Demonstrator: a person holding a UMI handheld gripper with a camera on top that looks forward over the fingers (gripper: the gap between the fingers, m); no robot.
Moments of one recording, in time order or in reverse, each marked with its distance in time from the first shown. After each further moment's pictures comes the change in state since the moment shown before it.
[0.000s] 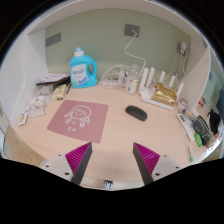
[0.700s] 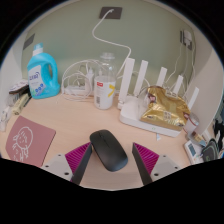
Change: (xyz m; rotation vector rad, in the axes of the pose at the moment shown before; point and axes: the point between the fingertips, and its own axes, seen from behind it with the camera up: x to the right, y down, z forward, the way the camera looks) arm 0.140 -0.092 0.228 0.096 0.067 -0.016
